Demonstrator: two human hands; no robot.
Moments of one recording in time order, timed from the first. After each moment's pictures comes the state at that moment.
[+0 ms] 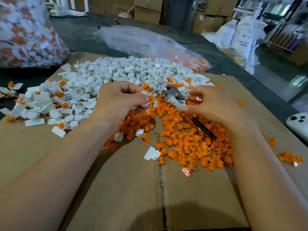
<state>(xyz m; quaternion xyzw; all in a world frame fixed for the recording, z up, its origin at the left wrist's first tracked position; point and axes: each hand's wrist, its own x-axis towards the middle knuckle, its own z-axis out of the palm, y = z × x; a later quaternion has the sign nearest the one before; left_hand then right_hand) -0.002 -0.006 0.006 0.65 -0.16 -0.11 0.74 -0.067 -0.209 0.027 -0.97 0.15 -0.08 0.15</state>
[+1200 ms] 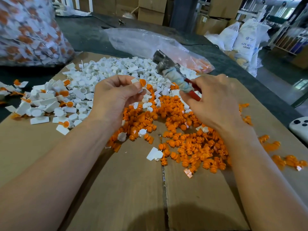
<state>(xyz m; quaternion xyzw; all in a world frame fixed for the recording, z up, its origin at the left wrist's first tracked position) 0.006 -0.004 0.004 0.53 -0.11 -0.08 0.84 -0.069 -0.180 0.034 -0.96 0.10 -0.25 0.03</state>
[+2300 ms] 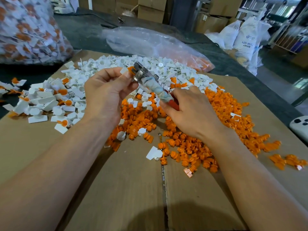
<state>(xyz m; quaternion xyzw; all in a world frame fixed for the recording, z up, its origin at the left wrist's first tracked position) 0.006 -0.004 0.006 0.46 -0.09 -0.01 0.88 -0.066 -0.154 0.015 -0.99 0.03 -0.15 0.05</state>
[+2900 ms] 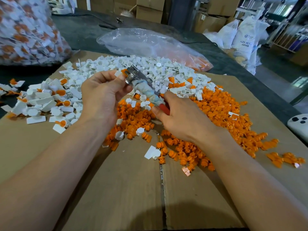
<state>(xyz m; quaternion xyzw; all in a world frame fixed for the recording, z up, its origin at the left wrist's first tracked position) 0.007 -0.003 0.005 0.47 -0.05 -0.01 0.88 -0.068 -0.145 0.011 -0.99 0.00 -0.08 0.15</state>
